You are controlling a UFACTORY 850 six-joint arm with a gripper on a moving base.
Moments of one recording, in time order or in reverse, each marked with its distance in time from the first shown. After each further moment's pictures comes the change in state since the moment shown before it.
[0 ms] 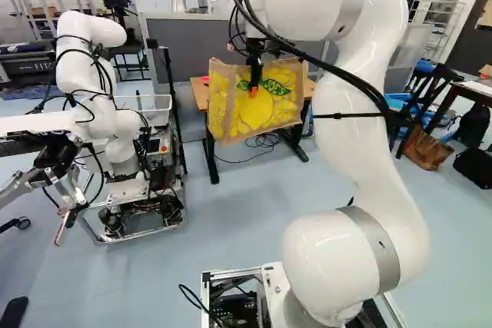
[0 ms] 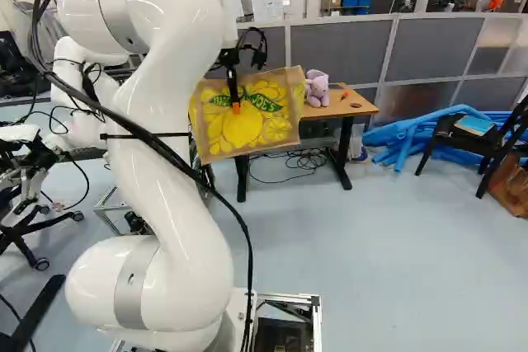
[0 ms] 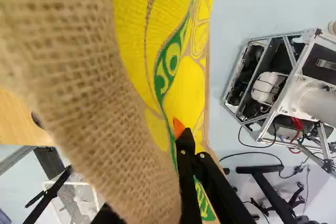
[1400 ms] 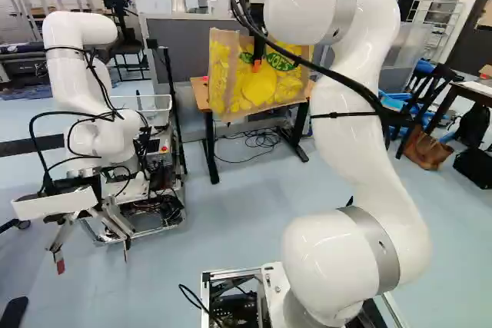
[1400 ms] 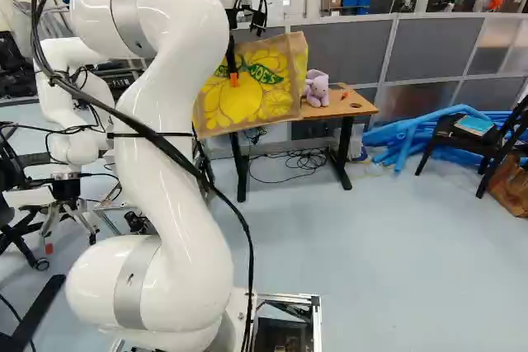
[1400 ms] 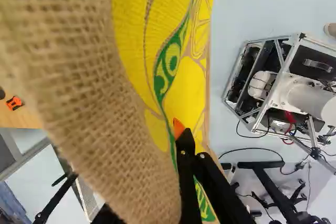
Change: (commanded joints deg) arm -0.7 -2.7 -18.7 0.0 -13.5 0.0
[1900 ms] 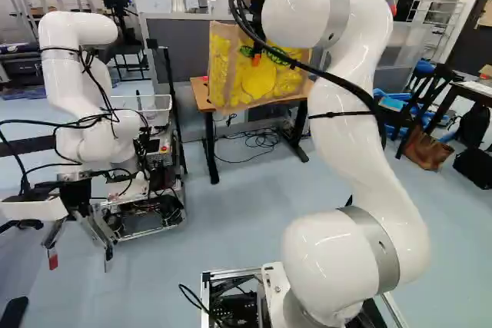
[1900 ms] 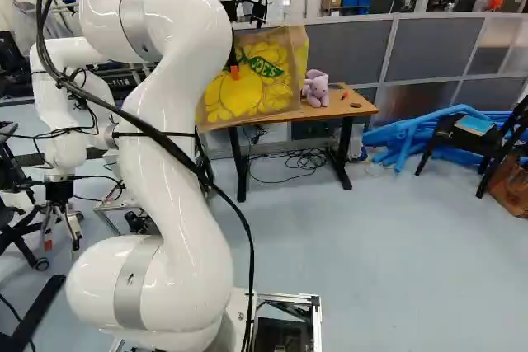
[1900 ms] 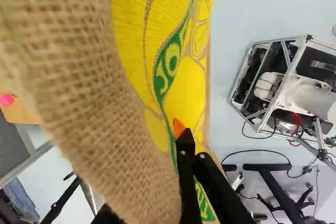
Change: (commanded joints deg) arm -0.1 -1.9 -5.0 0.0 -1.0 0.0
